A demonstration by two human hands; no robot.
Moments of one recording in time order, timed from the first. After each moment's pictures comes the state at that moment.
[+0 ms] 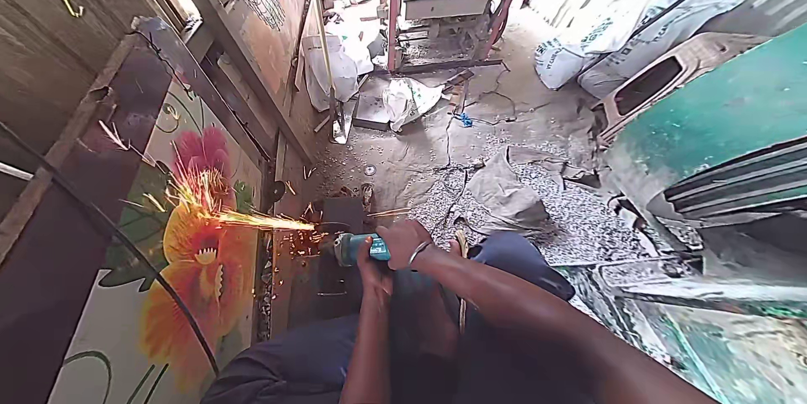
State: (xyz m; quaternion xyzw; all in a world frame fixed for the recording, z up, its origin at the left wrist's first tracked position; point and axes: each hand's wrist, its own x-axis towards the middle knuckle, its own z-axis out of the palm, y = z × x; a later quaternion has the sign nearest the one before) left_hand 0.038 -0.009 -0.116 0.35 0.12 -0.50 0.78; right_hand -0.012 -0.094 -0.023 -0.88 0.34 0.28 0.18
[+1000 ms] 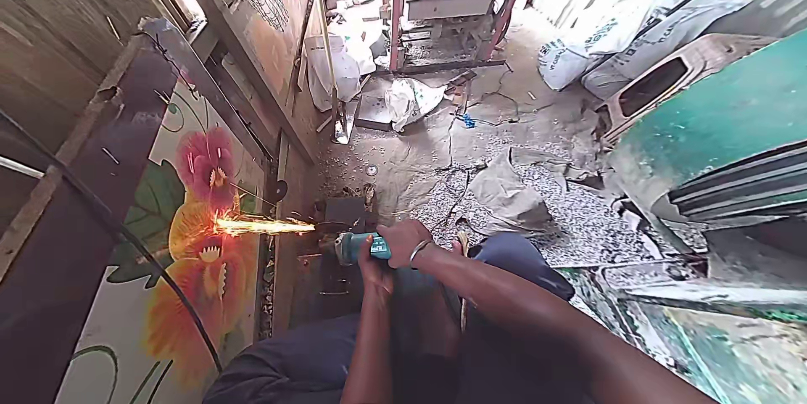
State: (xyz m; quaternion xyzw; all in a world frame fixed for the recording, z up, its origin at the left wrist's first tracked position) left_hand 0.041 -0.010 -0.120 0.35 0.12 -0.50 0.78; right_hand -0.009 -0.096 -0.027 -0.88 0.35 0.27 0.18
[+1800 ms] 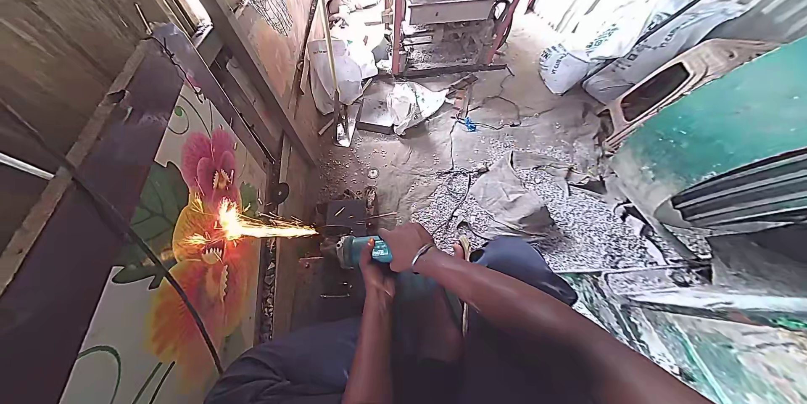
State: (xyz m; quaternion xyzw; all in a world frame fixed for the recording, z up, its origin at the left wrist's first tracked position) left_hand 0.040 -0.009 -0.115 0.36 0.13 -0.50 0.78; right_hand -0.010 -0.094 -0.024 -0.88 0.35 0.27 0.18
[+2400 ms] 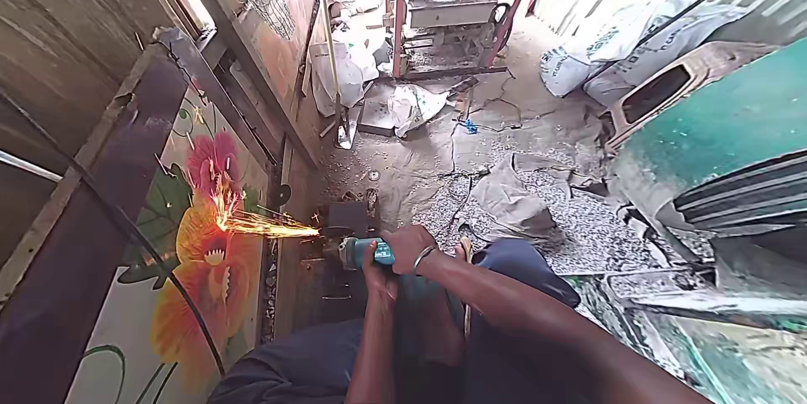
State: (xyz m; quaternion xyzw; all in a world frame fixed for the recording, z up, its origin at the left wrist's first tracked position) left_hand 0.038 -0.009 -0.114 0.34 0.13 -0.51 0.78; right_hand -0.012 -0.094 -0.023 -0.88 0.35 0.27 0.18
